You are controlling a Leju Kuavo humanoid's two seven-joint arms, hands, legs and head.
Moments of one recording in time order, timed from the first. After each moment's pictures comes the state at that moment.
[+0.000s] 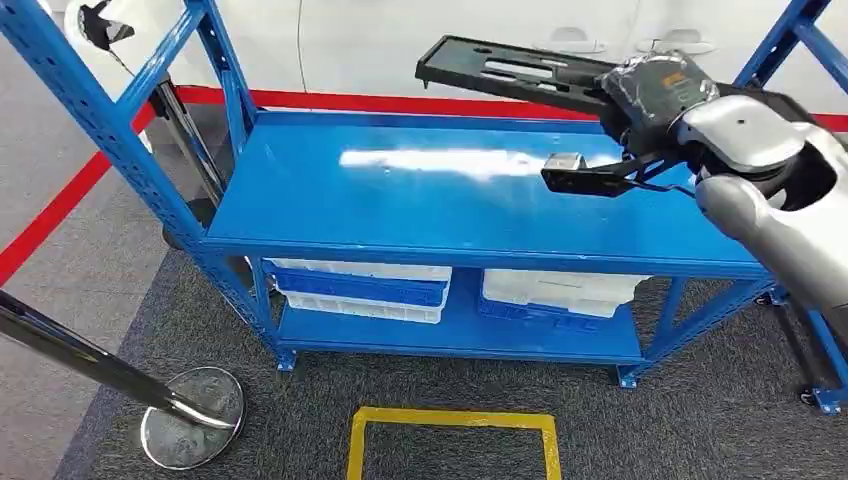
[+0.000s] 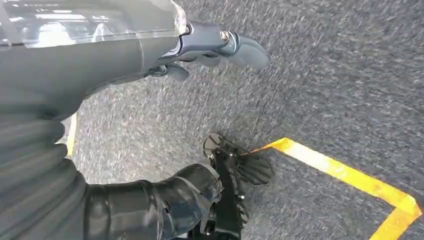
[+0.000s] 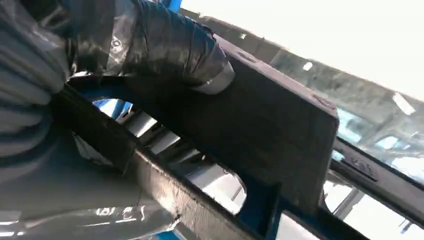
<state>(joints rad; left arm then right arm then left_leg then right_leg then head) -0.06 -0.14 1.20 -0.21 -0.81 -0.06 -0.47 -1.27 -0.60 0.84 -1.31 0.88 0.37 0.03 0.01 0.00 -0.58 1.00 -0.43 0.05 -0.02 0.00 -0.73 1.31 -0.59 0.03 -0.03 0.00</state>
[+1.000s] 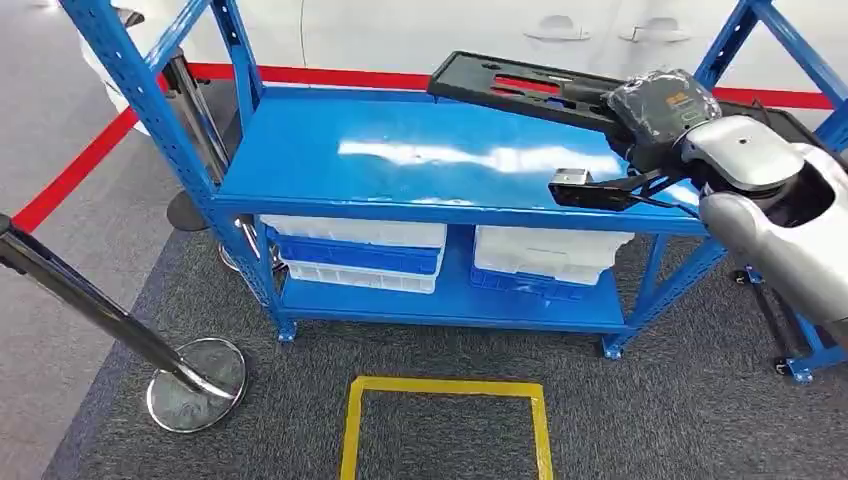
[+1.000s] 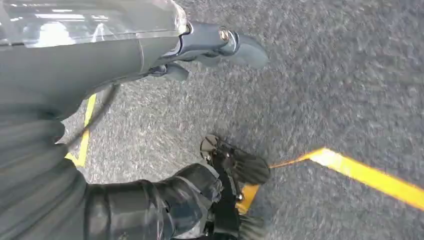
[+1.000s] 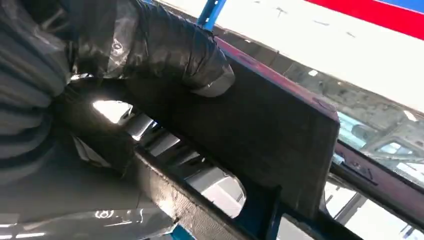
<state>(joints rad) -0.07 -0.13 1.20 -0.21 -0.83 -0.06 -0.47 -1.23 -0.63 0.83 -1.31 0.91 0.33 0.03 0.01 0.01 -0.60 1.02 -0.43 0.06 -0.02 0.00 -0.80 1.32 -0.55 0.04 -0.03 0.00</state>
